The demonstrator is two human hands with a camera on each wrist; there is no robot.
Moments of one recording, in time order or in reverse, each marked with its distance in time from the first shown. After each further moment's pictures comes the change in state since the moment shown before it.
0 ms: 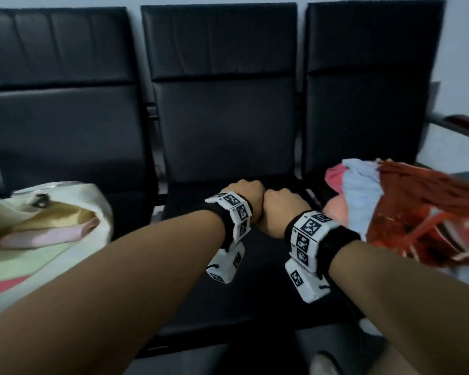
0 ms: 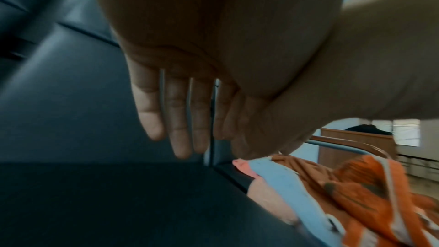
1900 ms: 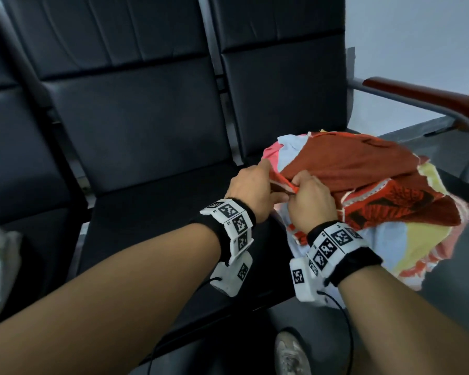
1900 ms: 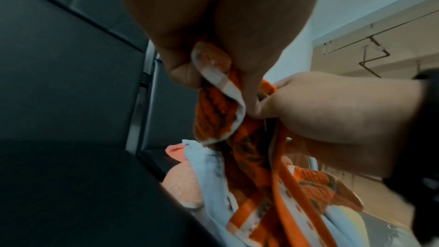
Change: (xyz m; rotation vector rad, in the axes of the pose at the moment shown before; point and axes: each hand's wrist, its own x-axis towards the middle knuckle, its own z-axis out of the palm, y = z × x) left_hand 0.021 0.168 0.040 -0.356 0.221 0.253; right_hand -0.039 0.200 0.030 0.432 0.524 0.365
